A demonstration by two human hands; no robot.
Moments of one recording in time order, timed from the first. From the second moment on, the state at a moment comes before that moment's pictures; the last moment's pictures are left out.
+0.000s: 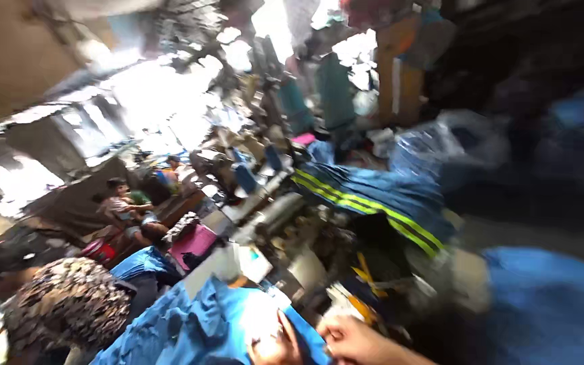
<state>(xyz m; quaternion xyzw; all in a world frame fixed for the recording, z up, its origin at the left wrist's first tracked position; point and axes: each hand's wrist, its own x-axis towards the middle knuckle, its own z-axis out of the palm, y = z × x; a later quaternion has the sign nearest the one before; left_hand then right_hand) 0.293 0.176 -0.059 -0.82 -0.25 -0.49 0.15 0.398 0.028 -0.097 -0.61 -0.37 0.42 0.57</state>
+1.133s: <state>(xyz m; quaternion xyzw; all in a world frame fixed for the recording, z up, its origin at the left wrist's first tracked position) 0.295 0.150 -0.058 -0.84 -0.28 -0.44 0.17 0.391 0.017 -0.104 -0.54 -0.29 0.42 0.66</state>
